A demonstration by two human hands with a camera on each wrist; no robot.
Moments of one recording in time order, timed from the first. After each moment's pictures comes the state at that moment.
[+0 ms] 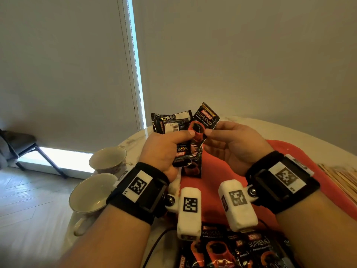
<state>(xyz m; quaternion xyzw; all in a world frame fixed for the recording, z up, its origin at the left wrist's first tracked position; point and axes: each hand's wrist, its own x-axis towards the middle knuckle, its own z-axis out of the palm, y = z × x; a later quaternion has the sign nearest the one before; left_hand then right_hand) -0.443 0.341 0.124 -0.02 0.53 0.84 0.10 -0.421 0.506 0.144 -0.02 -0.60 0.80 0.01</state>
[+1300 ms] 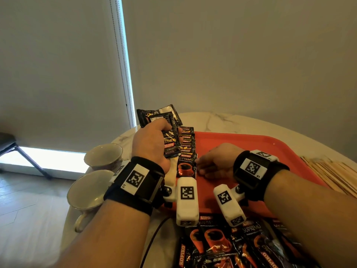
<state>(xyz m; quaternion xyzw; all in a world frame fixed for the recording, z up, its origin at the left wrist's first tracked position) -0.446 0.328 0.131 -0.06 0.47 0.88 0.08 -0.426 0.503 0.112 -0.21 -0.77 0.59 -0.13</state>
